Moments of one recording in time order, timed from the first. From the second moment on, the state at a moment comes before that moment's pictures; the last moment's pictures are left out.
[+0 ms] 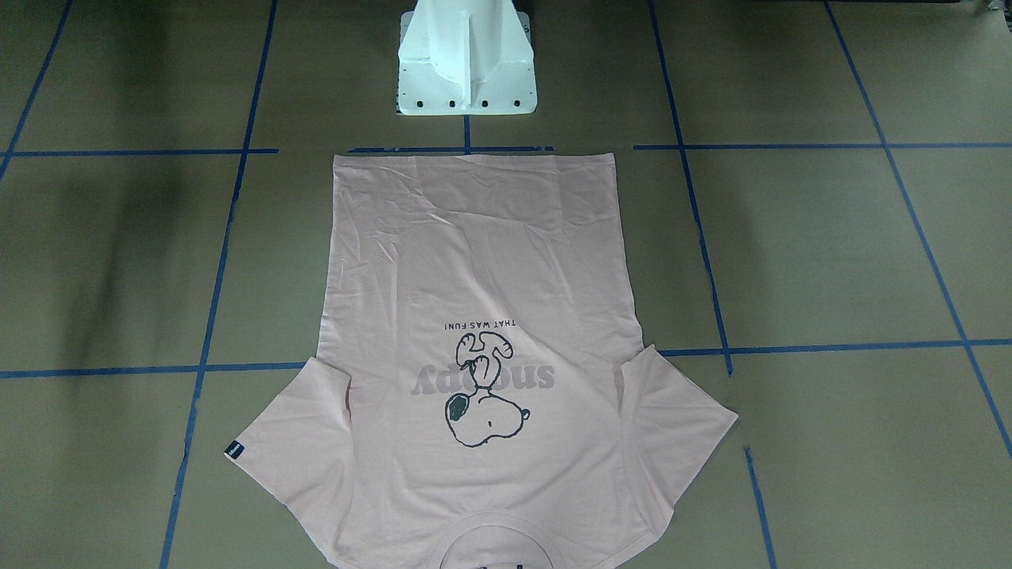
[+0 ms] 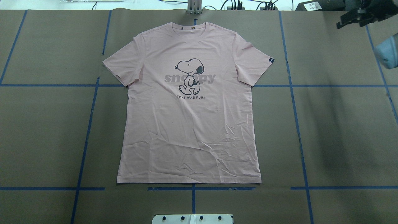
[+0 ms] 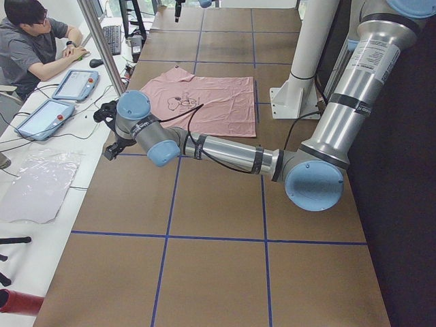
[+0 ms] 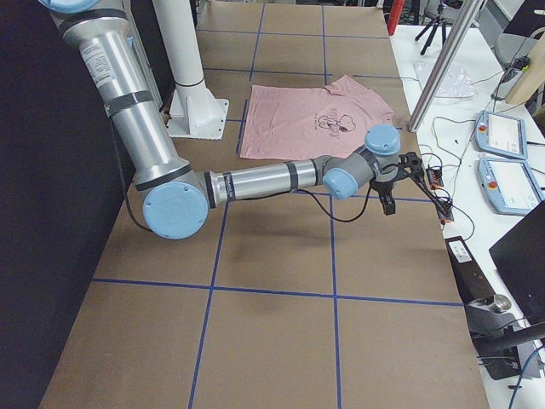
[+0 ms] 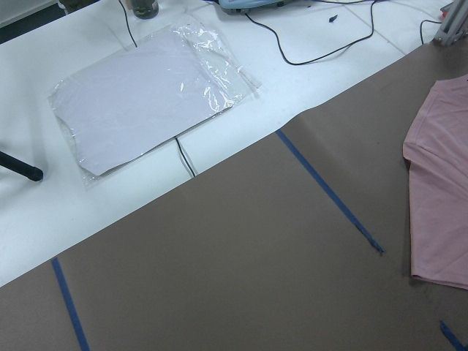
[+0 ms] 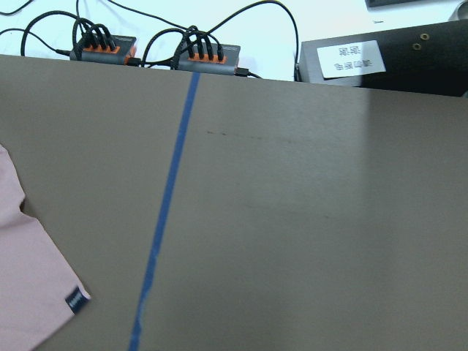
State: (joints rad) left arm -1.45 -1.95 -1.39 -2.28 -2.38 -0.18; right arm 1.24 -1.12 1.35 -1.06 2.20 0.61
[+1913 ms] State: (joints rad) left arm -1.37 -1.94 -1.40 -2.35 -2.37 -0.22; right arm 0.84 -1.00 1.15 -0.85 1.72 1.13
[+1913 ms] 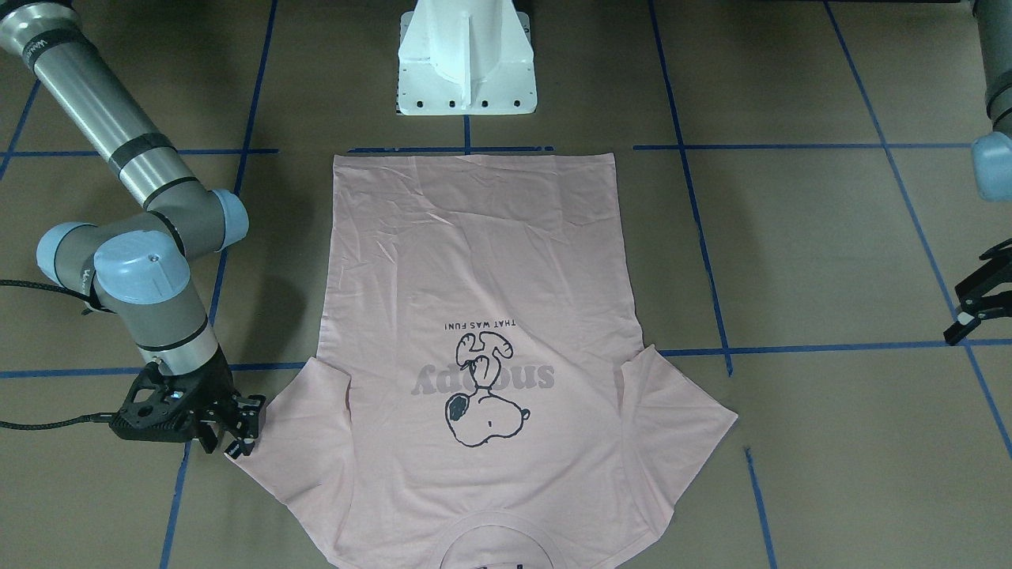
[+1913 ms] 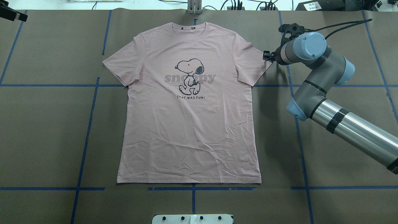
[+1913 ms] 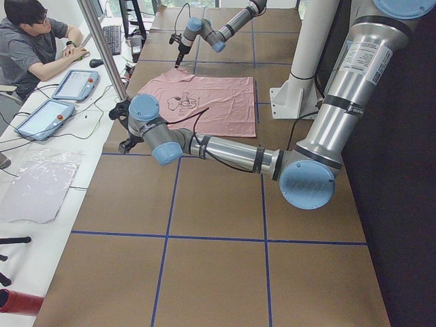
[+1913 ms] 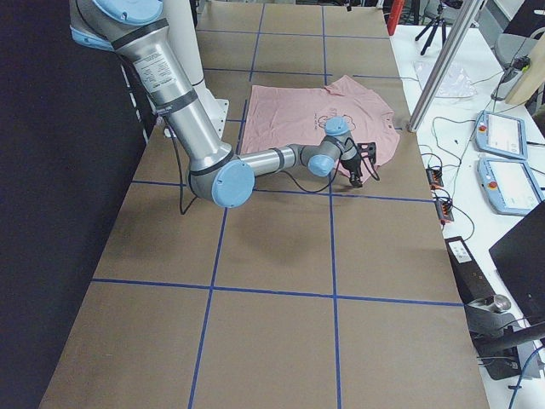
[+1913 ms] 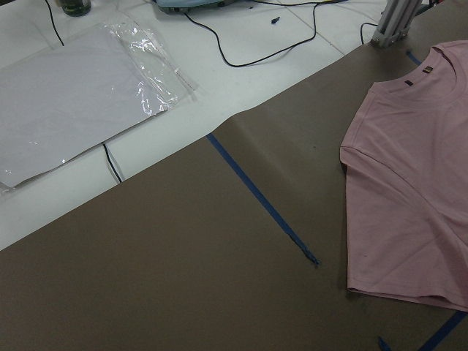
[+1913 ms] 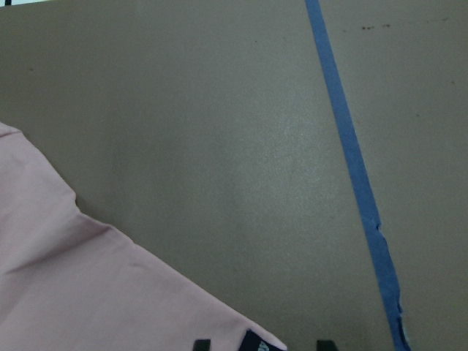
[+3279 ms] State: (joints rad) left arm -1.37 -1.90 -1.42 -2.38 -2.37 -0.22; right arm 0.84 -0.99 1.17 -0.86 1.72 1.13
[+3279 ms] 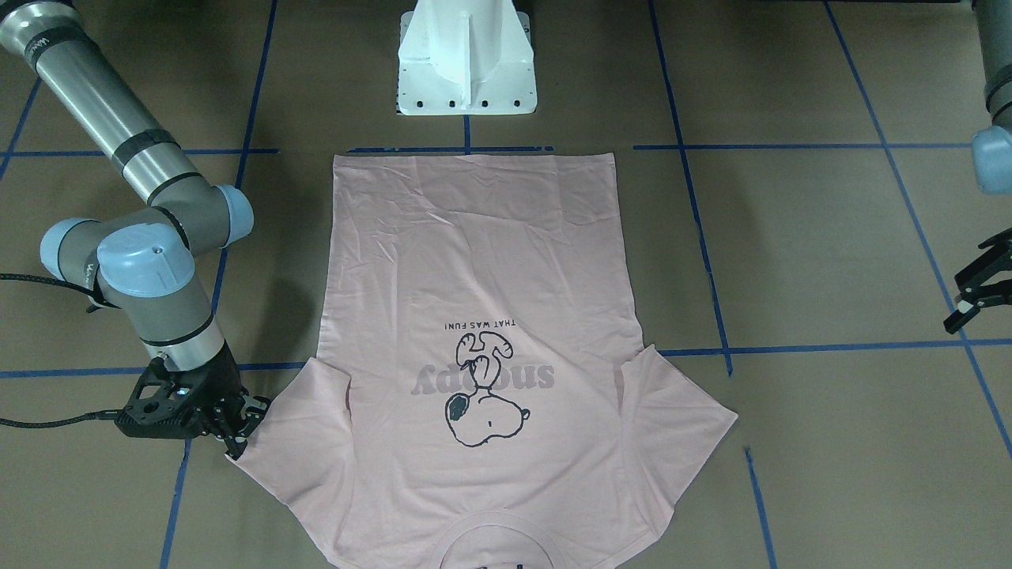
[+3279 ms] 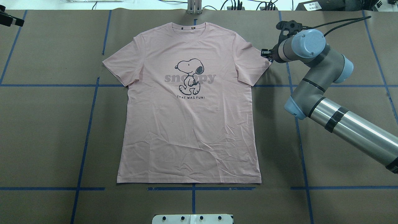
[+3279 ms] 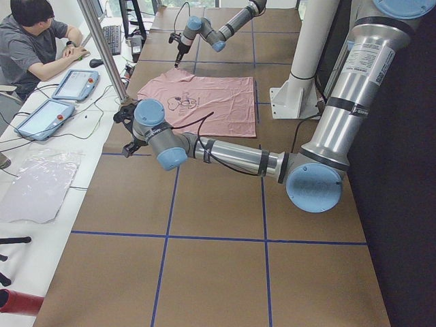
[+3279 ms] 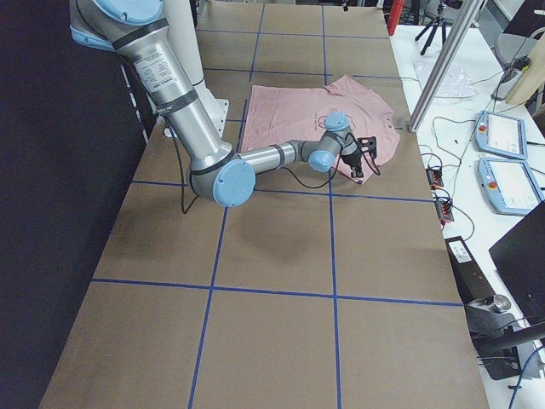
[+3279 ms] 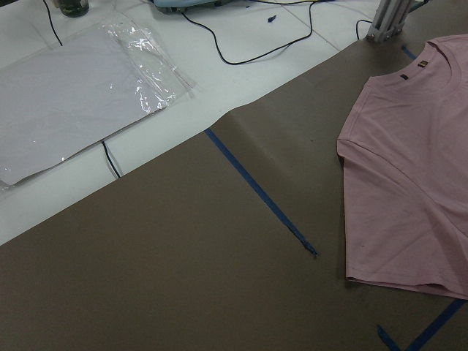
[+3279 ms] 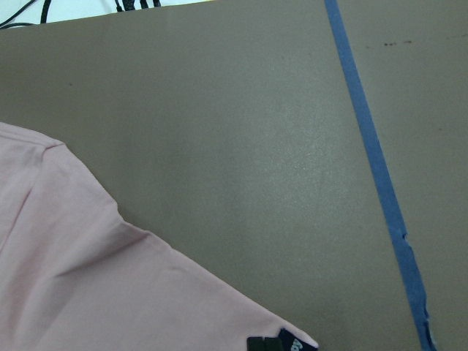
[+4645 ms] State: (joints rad) left arm -1.37 -1.86 -1.46 -2.40 -2.38 -0.22; right arm 0.84 -0.98 1.12 -0.85 1.71 1.13
